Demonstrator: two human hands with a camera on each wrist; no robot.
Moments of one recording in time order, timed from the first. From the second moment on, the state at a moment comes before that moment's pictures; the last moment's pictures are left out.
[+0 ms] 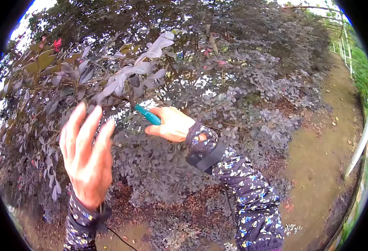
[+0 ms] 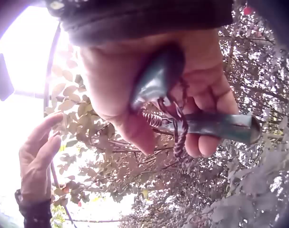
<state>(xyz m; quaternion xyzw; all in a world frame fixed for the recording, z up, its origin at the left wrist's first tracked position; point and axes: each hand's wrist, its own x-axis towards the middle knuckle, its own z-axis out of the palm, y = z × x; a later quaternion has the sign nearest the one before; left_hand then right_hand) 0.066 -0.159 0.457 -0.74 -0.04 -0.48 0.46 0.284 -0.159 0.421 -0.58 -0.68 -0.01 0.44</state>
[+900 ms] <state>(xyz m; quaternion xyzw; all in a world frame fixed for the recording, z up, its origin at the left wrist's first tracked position) 0.124 -0.137 0.570 -0.66 -0.02 -0.44 0.60 0.271 -0.134 0.390 0.08 -0.50 0.64 0.58</state>
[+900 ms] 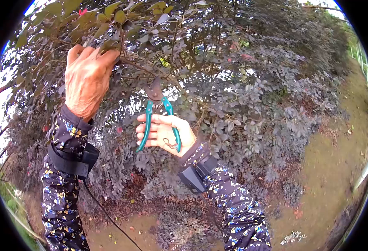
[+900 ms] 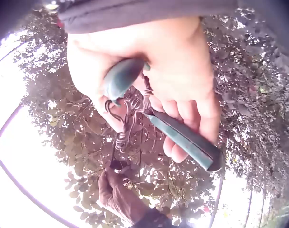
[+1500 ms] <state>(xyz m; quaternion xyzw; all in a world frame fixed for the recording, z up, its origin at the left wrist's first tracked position) 0.120 -0.137 0.575 -0.68 -0.01 -0.47 0.57 0.285 -0.131 0.385 0.08 -0.45 0.61 0.65</state>
